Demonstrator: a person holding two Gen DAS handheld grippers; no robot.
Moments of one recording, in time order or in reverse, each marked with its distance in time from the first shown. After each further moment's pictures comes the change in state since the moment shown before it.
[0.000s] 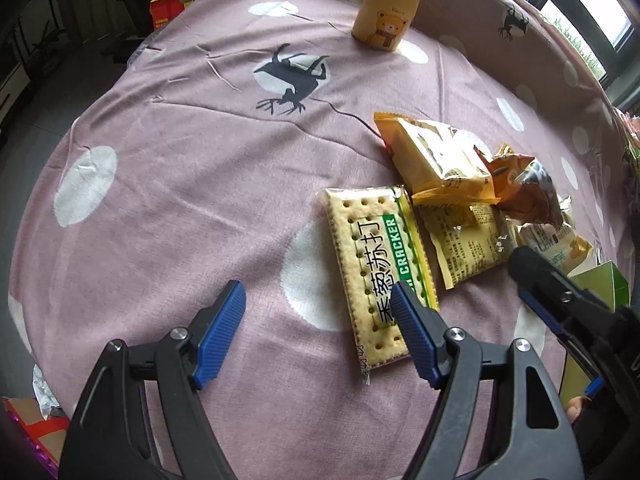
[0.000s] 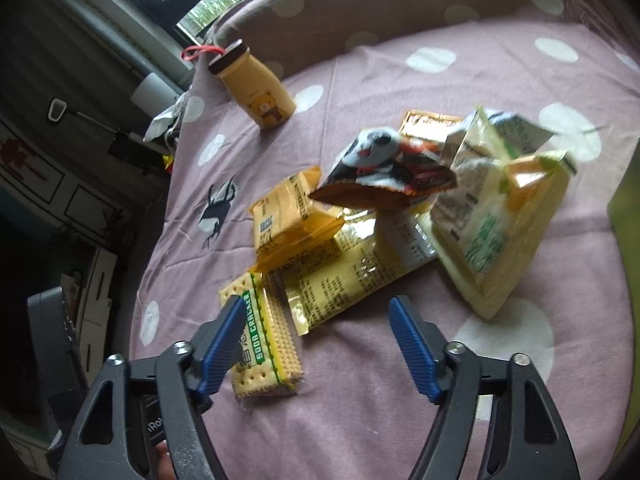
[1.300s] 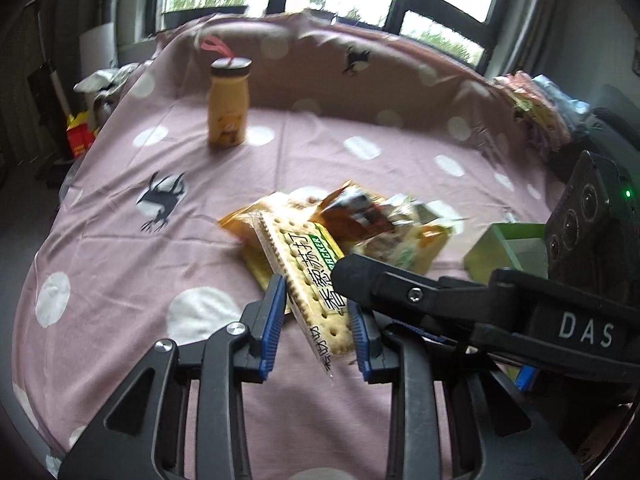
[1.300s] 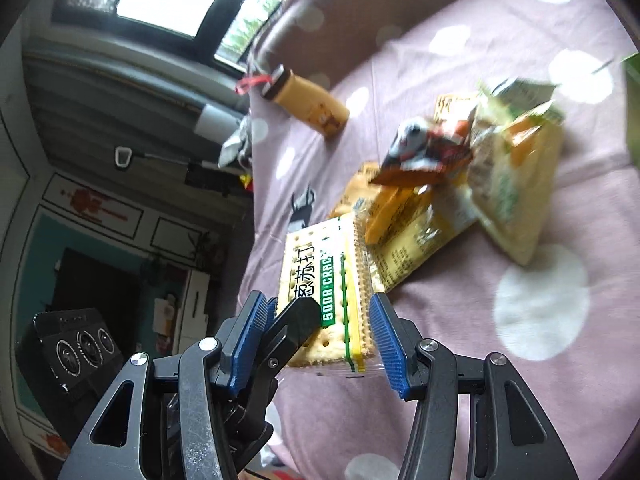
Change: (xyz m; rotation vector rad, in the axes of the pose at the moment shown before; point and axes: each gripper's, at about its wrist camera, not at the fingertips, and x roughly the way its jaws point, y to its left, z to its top) left arm -0.076 -0.089 -0.037 0.333 -0.310 -0.220; right arm -0.054 -0.022 -0.012 0.157 -0.057 0.335
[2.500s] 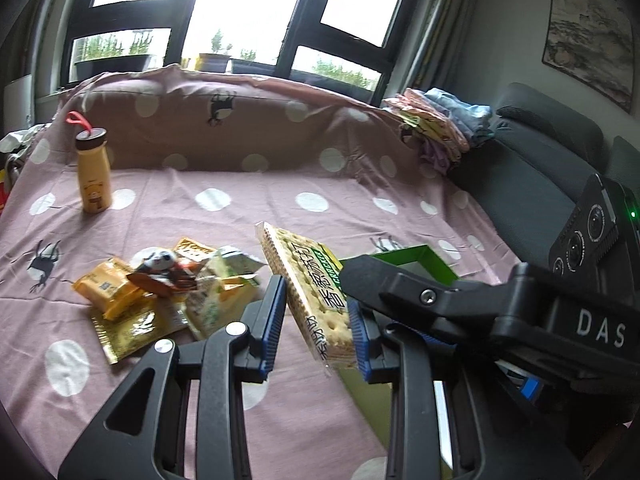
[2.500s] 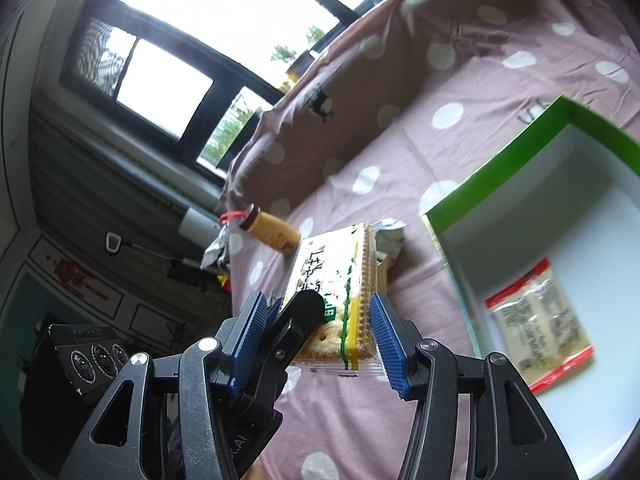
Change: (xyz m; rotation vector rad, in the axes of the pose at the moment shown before) left arm -0.010 -0.130 0.011 0.122 -0.149 -0.302; right arm -0.155 -0.031 0.000 0.030 -0.359 -0.125
